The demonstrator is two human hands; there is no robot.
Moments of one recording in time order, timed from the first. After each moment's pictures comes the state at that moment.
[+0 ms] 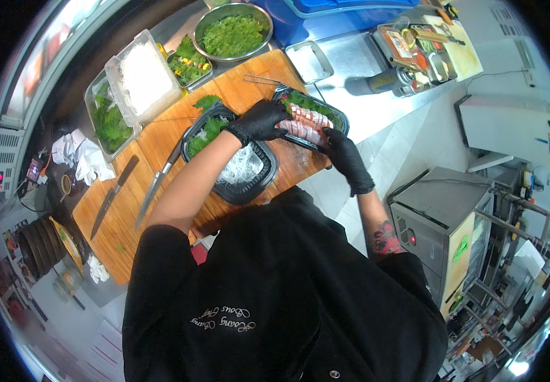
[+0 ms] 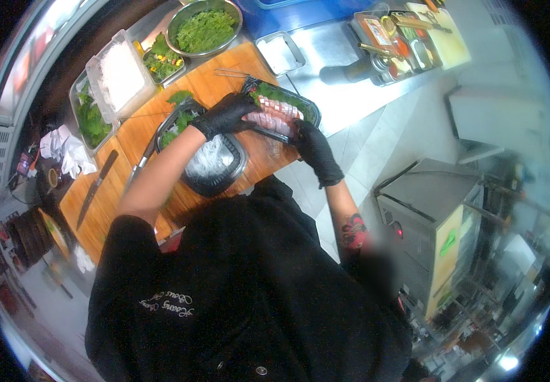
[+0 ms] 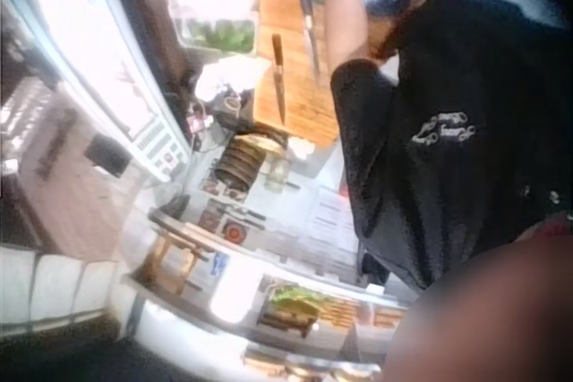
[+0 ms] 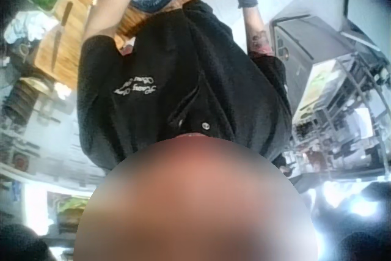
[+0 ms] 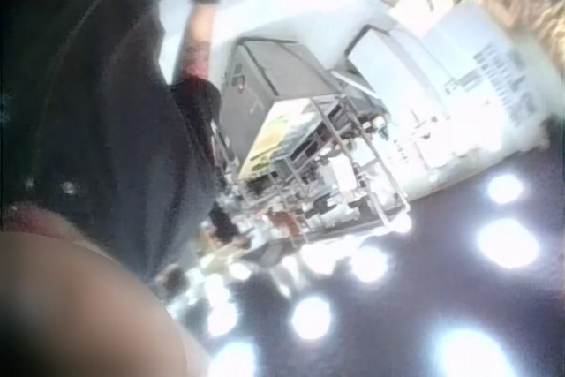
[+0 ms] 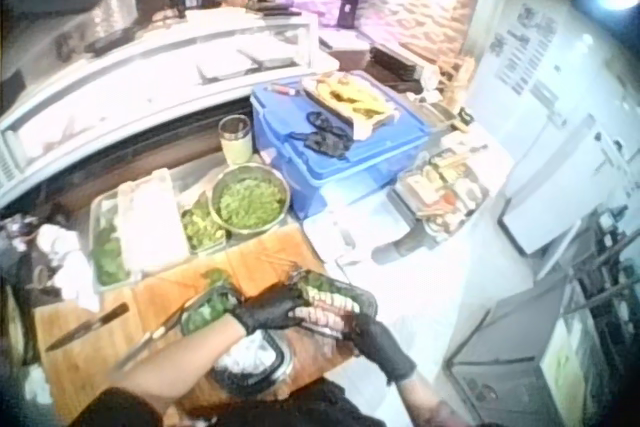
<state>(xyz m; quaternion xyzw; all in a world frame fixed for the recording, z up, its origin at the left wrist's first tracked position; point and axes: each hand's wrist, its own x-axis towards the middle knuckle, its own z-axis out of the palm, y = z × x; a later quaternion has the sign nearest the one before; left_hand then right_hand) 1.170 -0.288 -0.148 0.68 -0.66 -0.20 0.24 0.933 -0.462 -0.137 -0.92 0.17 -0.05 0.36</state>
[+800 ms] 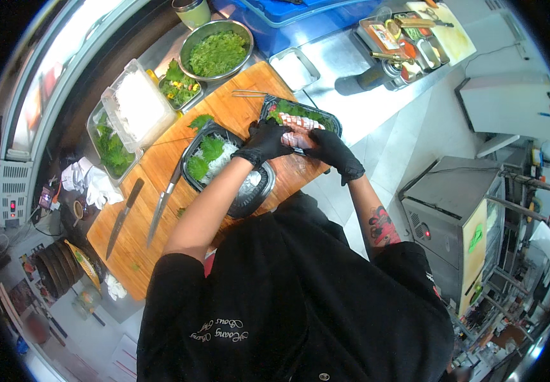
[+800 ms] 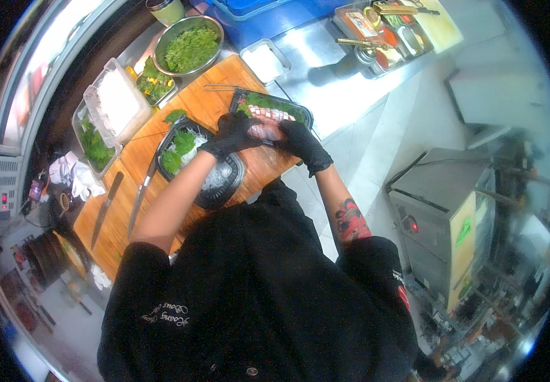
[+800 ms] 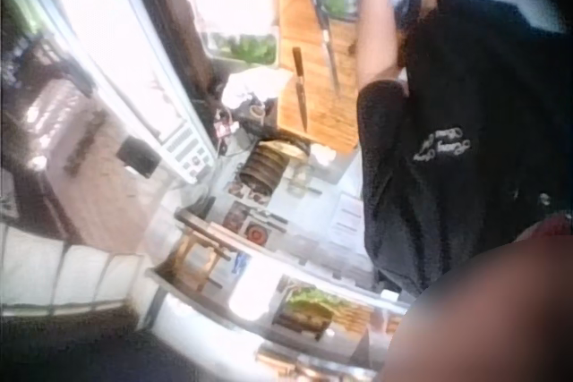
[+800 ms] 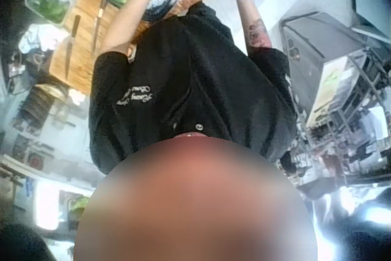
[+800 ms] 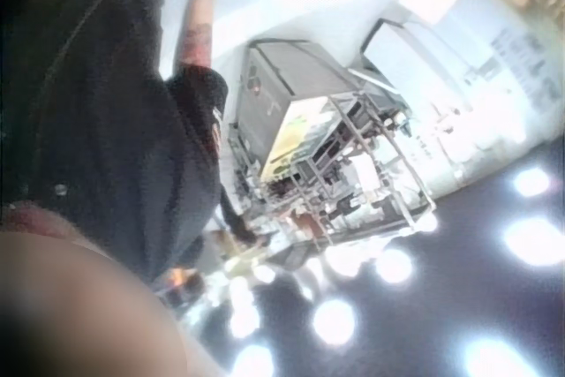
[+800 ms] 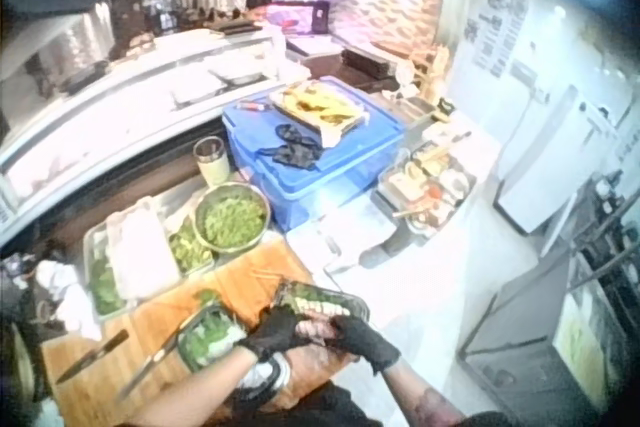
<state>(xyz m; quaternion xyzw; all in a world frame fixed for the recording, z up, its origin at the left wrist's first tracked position) 1.127 -0.311 -0.145 0.76 -0.55 -0.26 0.21 0.966 -0.472 -0.127 -0.91 0.14 0.08 0.38</state>
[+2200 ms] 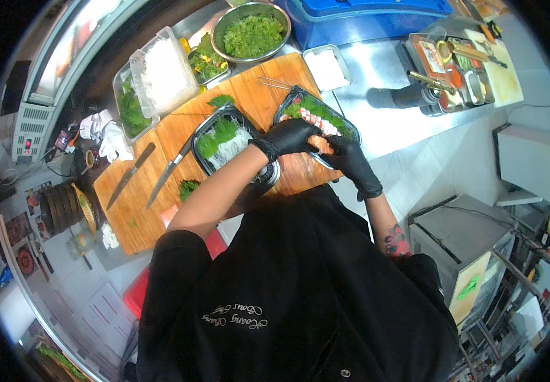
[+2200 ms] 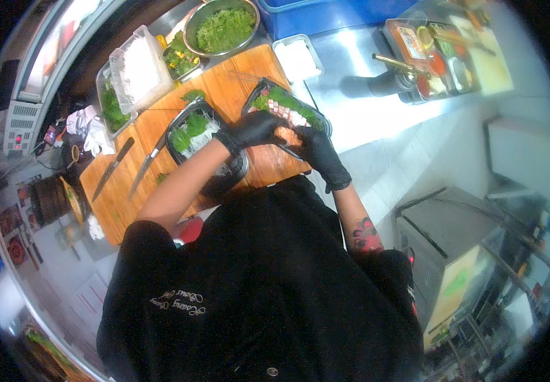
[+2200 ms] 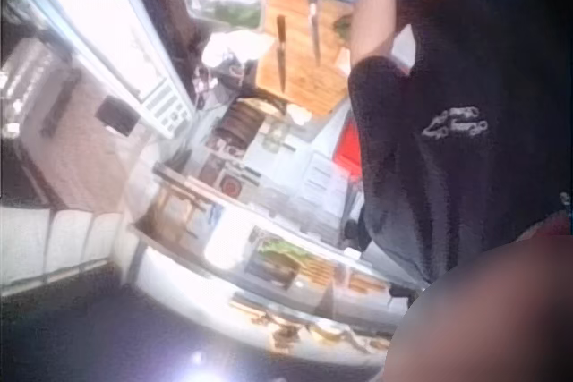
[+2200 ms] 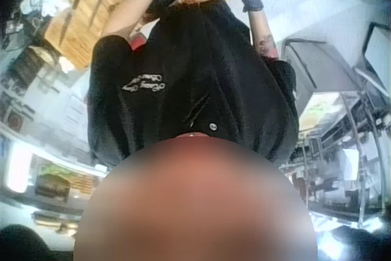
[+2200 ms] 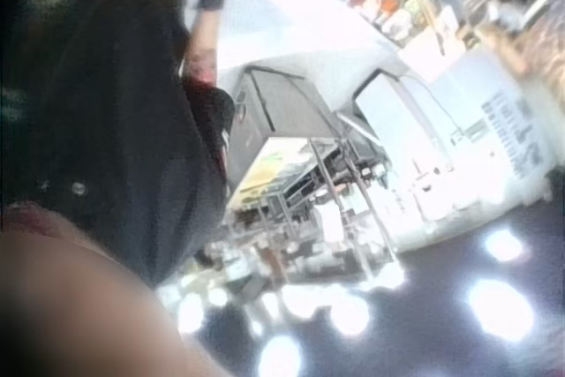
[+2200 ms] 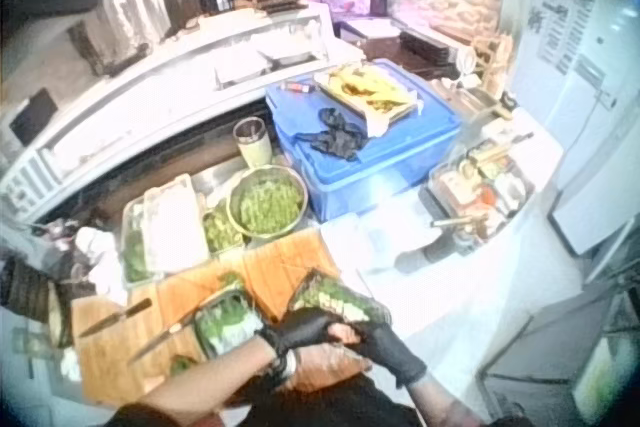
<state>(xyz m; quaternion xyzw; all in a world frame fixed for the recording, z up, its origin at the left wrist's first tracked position) 1.119 -0.327 -0.120 0.74 -0.59 -0.25 0.22 0.963 -0.487 -0.130 -0.86 0.07 0.01 0.50</state>
